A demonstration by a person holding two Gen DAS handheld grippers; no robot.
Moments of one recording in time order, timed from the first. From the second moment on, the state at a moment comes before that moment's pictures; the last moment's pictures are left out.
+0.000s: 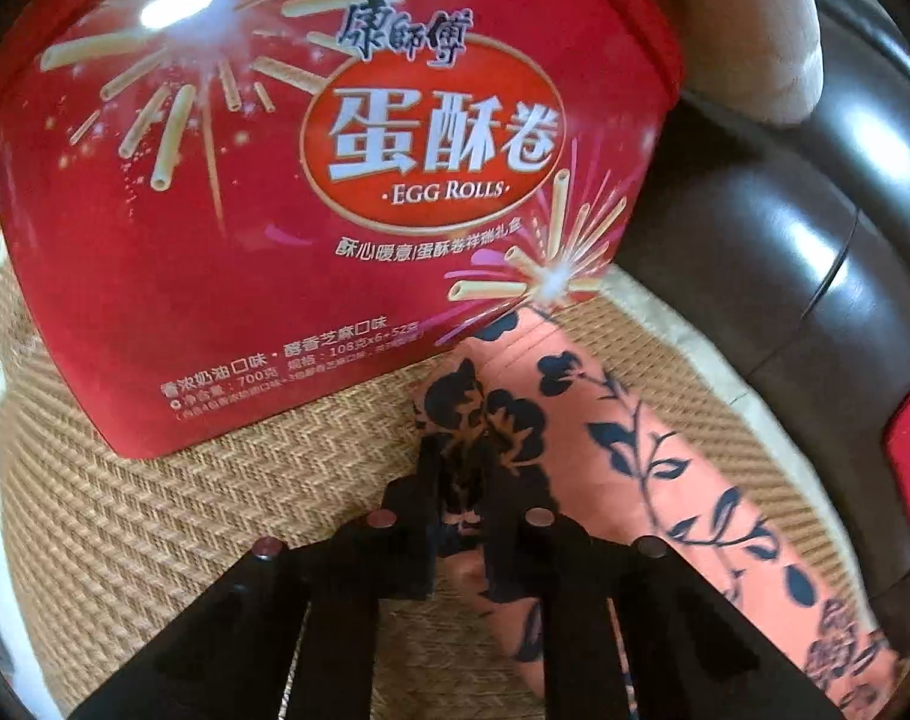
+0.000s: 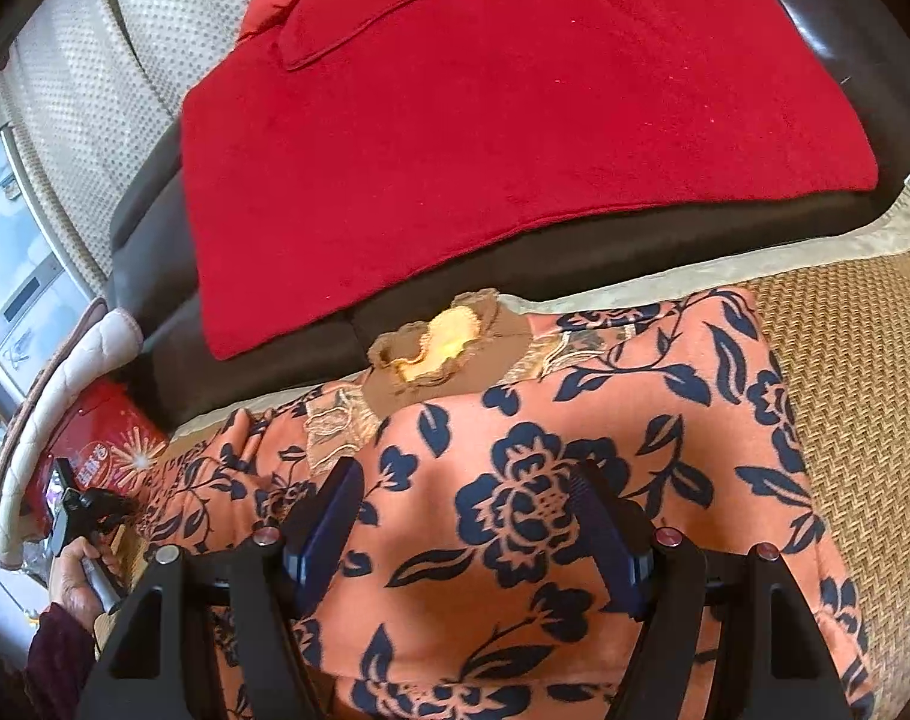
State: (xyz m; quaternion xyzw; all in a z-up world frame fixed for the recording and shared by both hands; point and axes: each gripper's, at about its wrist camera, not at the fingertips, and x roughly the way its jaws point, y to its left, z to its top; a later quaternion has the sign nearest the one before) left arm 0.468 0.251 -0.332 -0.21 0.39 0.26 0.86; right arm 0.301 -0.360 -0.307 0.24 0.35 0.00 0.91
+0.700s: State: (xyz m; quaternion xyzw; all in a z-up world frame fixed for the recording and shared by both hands) left arm 0.389 0.025 -0.169 -0.13 0.26 -0.07 0.95; right arm 0.273 -0.371 -0.283 0.27 0.31 0.00 0.91
